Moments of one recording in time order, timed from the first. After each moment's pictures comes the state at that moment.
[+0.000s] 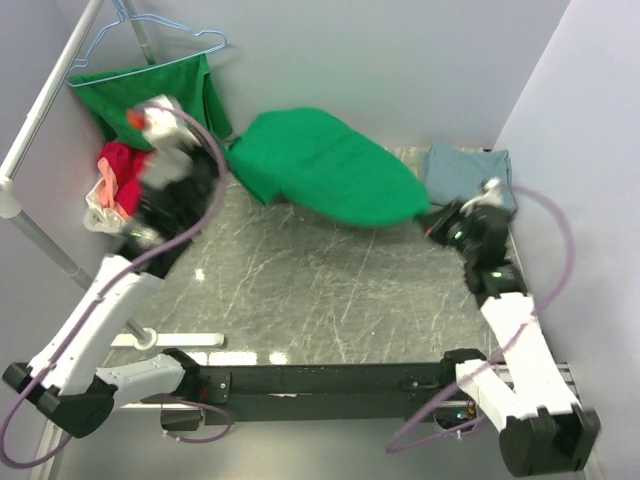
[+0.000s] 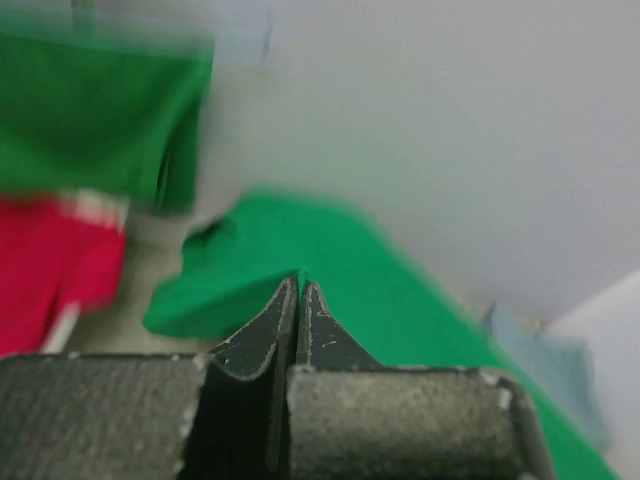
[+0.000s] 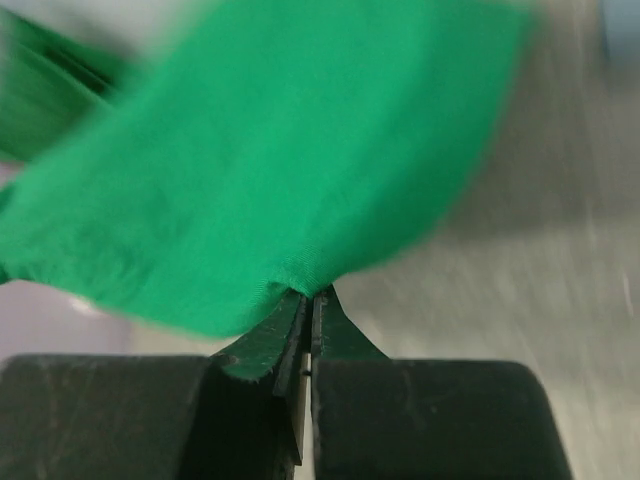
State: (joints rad) left arm -0.55 1.15 1.52 -0.22 -0.58 -0.33; right arm 0.07 0.87 0.88 -0.26 -0.18 0.69
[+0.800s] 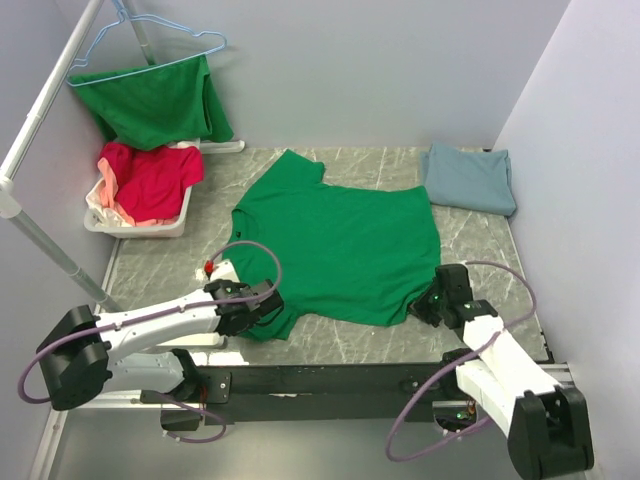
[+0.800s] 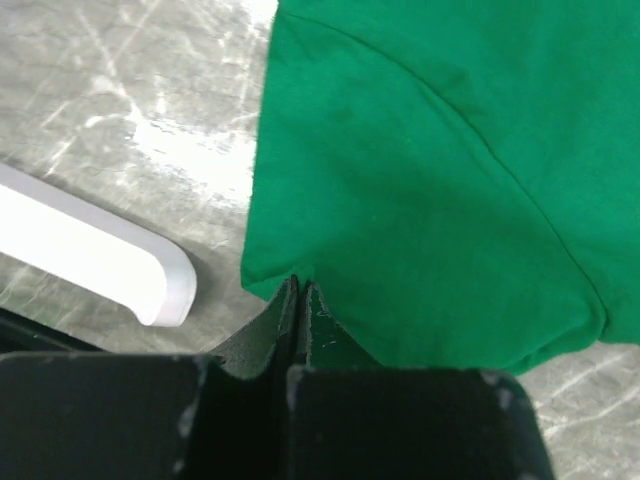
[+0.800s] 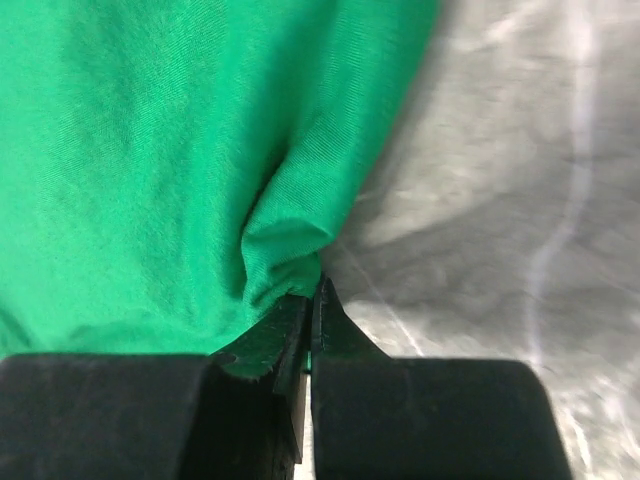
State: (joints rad) left arm -0.98 1.18 0.67 -0.97 -0.56 -1.45; right arm 0.16 0.86 0.29 -0.42 -0.08 0.91
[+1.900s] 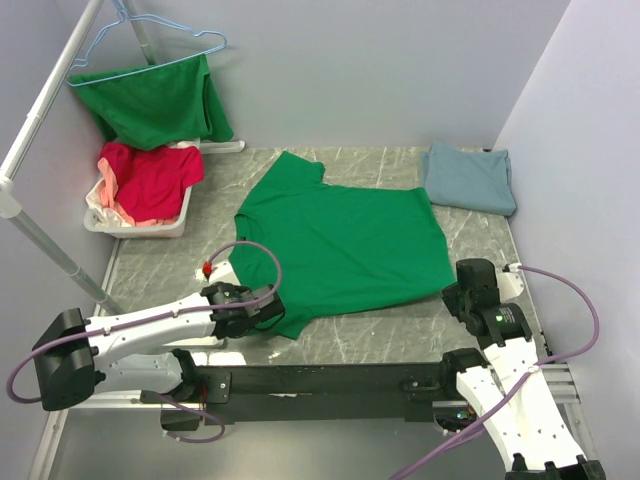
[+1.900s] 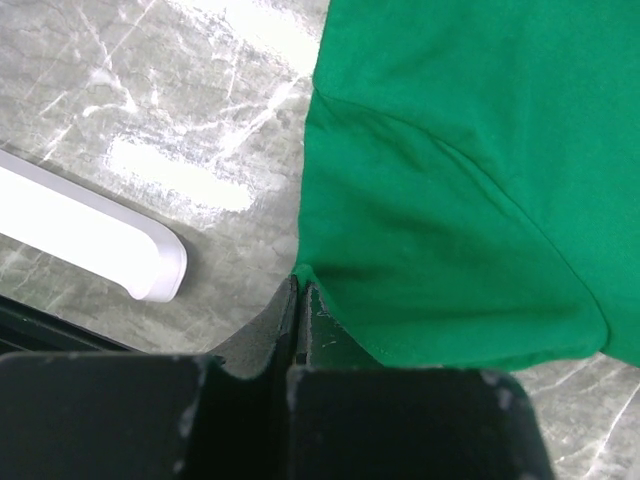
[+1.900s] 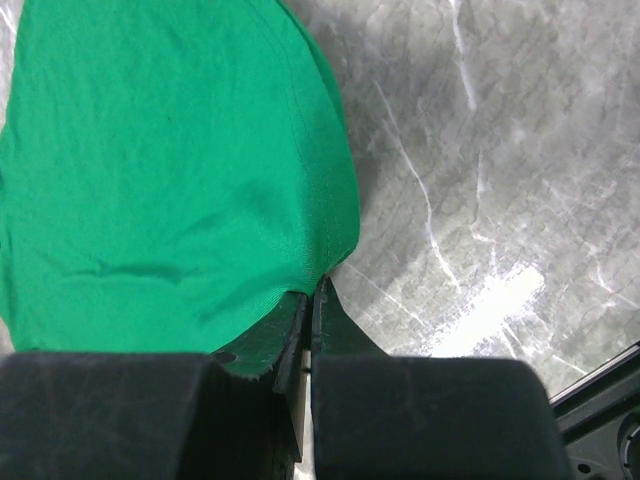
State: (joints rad) left arm -1.06 1.14 0.71 -1.04 -0.60 -1.56; right arm 0.16 0.58 0.60 -0.94 0.34 1.17
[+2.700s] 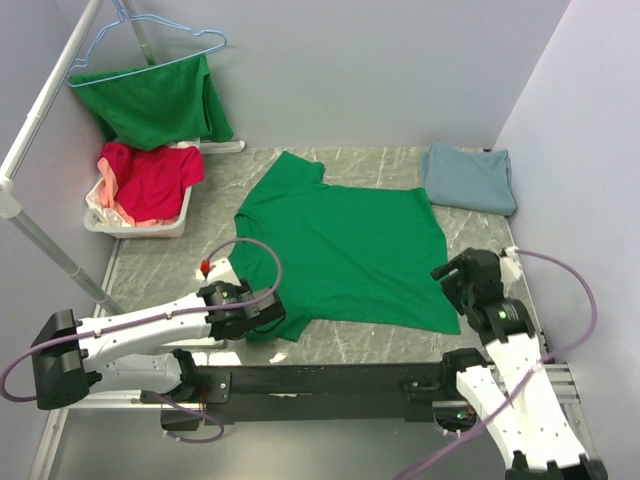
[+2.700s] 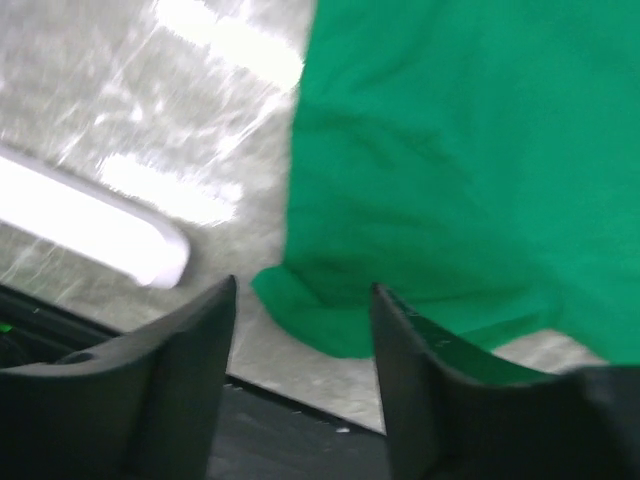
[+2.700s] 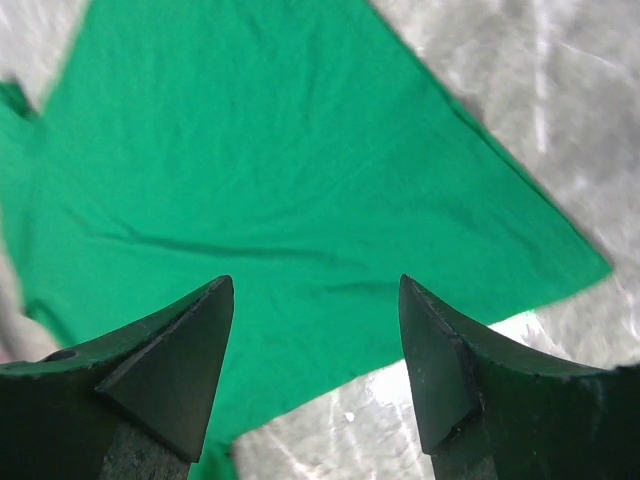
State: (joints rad) left arm -1.12 1.12 0.76 -1.13 -0.64 -1.61; right arm 0.16 0.58 0.65 -0.87 0.29 1.05
